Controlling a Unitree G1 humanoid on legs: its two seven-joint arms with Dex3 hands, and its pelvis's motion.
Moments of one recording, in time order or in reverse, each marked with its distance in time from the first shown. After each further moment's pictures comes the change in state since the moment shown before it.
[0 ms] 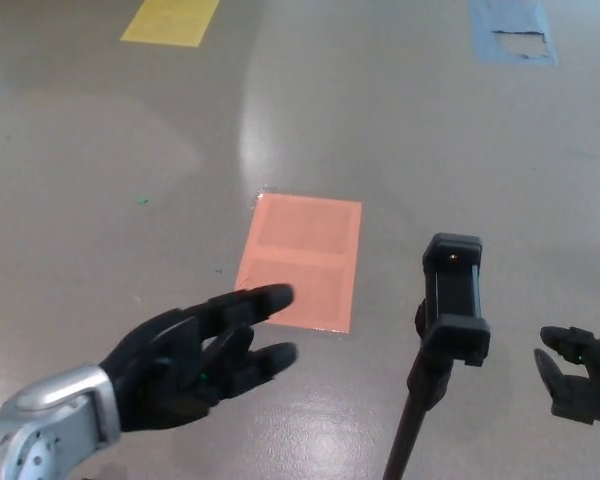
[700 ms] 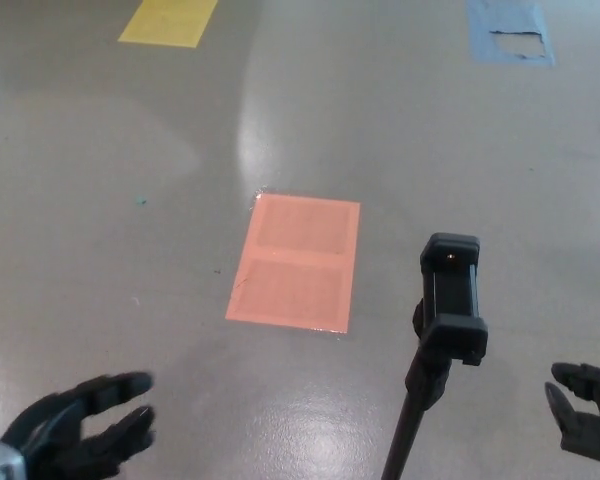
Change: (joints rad) left_arm 0.058 0.108 -0.001 0.431 0.169 -0.259 0.155; right_arm 0.082 0.000 -0.025 0.000 0.013 -0.003 0.000
